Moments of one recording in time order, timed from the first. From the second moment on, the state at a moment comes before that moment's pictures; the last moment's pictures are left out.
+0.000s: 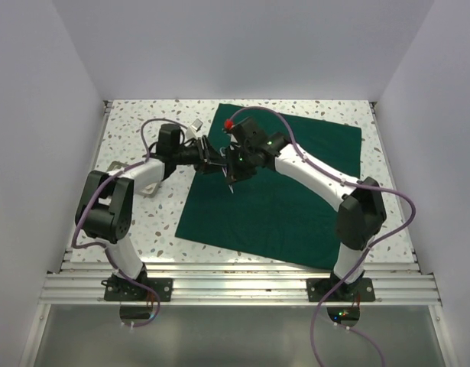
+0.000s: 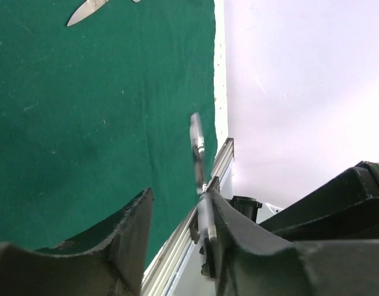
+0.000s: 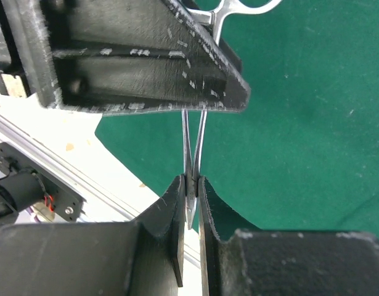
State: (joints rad) left arm -0.26 1.77 1.05 0.16 0.89 -0.88; right arm 0.74 1.81 1.63 -0.76 -0.15 0.46
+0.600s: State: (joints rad) left arm 0.06 1.74 1.06 -0.08 0.76 -0.70; right arm 0.58 2.01 1.95 -0.95 -0.05 0.50
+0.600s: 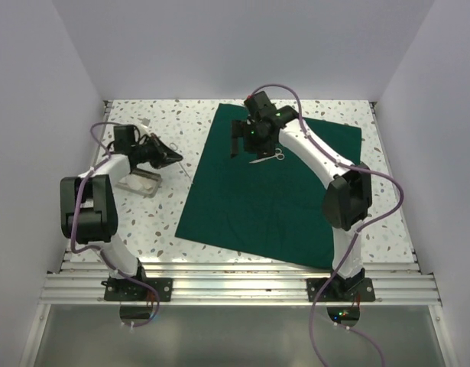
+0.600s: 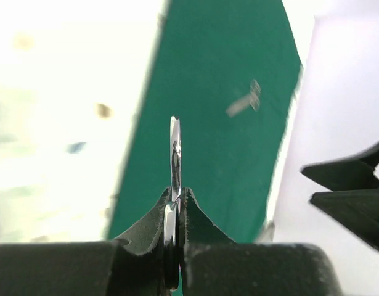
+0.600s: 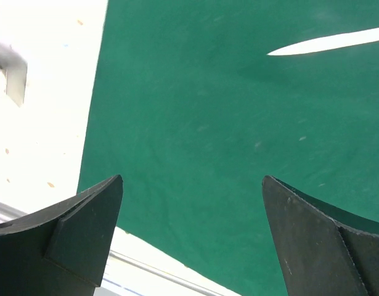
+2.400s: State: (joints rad) left arm 0.43 1.75 1.02 -0.24 0.34 -0.72; right arm 0.43 2.23 2.03 -1.01 -0.20 0.76
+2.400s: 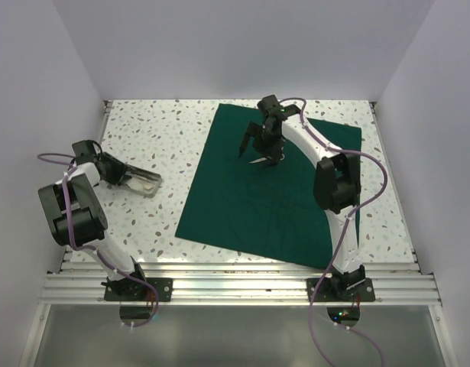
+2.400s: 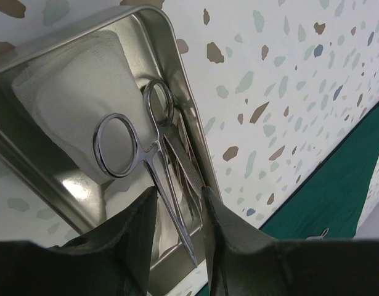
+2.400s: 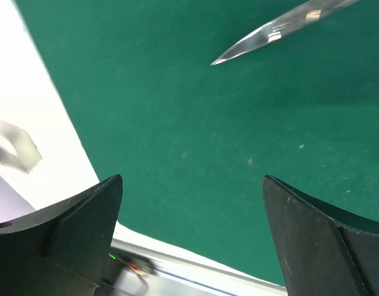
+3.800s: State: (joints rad) left arm 0.22 1.61 1.01 -0.27 0.45 -0.70; right arm 0.40 2.48 2.30 -1.17 0.23 1.24
